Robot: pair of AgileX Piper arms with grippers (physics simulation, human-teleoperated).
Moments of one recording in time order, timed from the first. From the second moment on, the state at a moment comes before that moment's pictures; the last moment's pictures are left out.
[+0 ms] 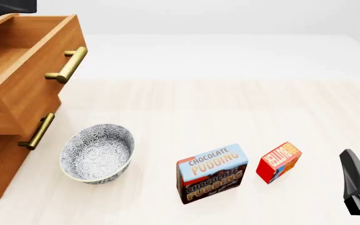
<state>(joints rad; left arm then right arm) -0.28 1.02 -1.45 1.00 0.02 0.00 0.00 0.00 0.00 0.00</state>
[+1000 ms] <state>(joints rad) -0.23 1.00 -1.31 0.95 -0.06 0.00 0.00 0.00 0.00 0.00</state>
